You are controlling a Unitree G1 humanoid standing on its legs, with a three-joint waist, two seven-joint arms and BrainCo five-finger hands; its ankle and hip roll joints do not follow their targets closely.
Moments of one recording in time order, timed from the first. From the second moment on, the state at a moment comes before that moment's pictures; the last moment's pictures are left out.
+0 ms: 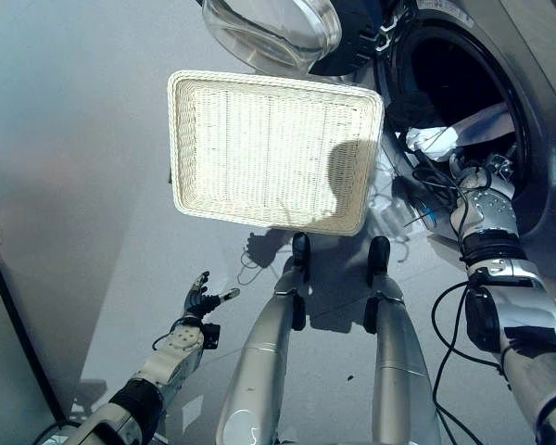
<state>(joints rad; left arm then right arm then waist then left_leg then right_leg) -0.24 0.50 -0.55 0.53 -0.55 0.03 0.43 -0.98 -0.48 -0.18 0.80 1.98 -0.34 -0.29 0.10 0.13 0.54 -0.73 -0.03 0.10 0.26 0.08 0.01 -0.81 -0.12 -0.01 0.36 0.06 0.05</state>
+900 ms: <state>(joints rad) -0.23 0.38 -0.49 0.69 -0.53 -0.04 0.38 -0.90 -0.34 -0.11 0.61 1.94 -0.57 -0.05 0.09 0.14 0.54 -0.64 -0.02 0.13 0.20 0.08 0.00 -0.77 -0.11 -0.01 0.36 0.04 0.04</state>
